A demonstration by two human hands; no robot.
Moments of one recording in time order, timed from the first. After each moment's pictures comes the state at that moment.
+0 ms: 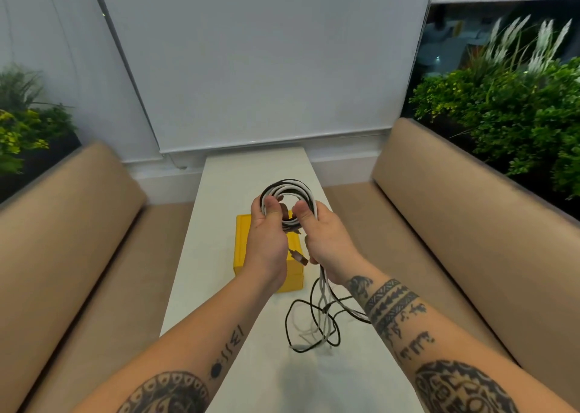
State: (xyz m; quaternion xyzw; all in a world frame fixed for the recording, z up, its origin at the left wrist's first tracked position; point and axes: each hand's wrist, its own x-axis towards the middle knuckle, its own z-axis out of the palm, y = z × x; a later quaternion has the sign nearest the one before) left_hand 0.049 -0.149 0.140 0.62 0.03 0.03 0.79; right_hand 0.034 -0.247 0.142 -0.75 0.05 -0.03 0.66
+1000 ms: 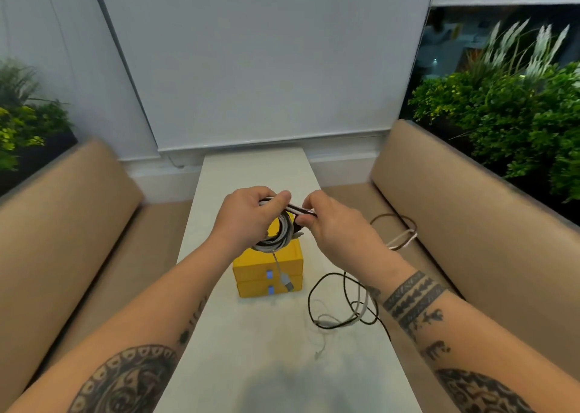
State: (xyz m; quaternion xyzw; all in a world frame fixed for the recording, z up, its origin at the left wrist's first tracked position) left_hand 0.084 -0.096 0.171 0.87 -0.10 0.05 0.48; right_hand 0.034 -0.270 0.164 -0.96 -0.07 -0.10 0.23
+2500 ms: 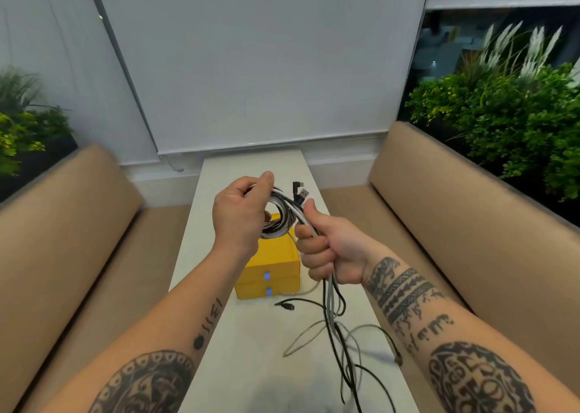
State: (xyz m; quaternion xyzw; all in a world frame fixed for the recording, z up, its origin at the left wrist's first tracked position) left_hand 0.070 -0.119 0.174 0.69 -0.02 0.15 0.71; right_hand 0.029 -0.277 0.159 -0.48 0.01 0.35 0.81
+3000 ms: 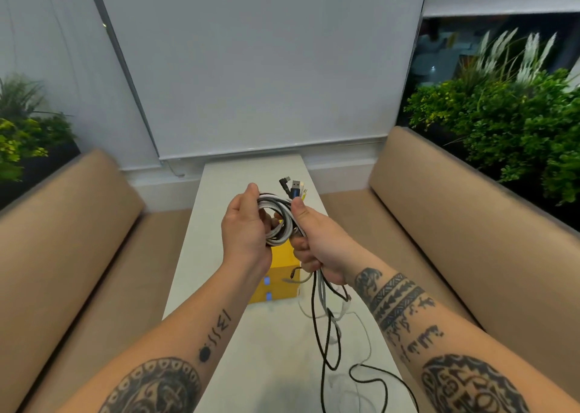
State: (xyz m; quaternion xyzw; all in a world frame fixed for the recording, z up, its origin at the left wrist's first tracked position) left_hand 0.058 -0.137 0.165 0.52 0.08 0.09 0.85; right_hand 0.027 -0.257 0.163 -0.67 -0.02 0.15 0.73
